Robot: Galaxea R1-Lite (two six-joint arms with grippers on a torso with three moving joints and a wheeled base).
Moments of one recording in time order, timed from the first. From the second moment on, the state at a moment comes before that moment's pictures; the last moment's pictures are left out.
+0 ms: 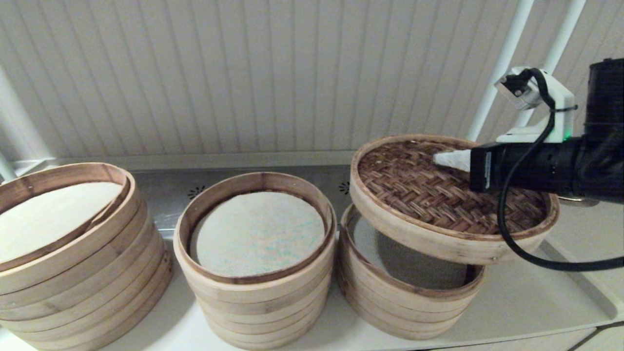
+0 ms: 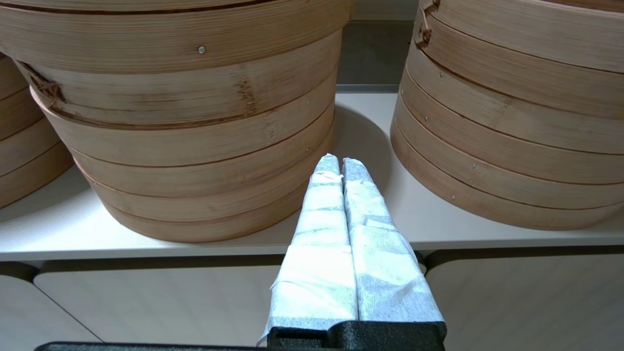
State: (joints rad) left arm -0.01 0.00 -0.02 0.03 0.00 0.00; right arm 0.32 1.43 -1.08 -0.09 0.16 -0.02
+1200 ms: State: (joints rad) left arm -0.01 0.00 -0.02 0.03 0.00 0.00; right arm 0.29 1.50 -0.79 -0.45 0.16 -0.01
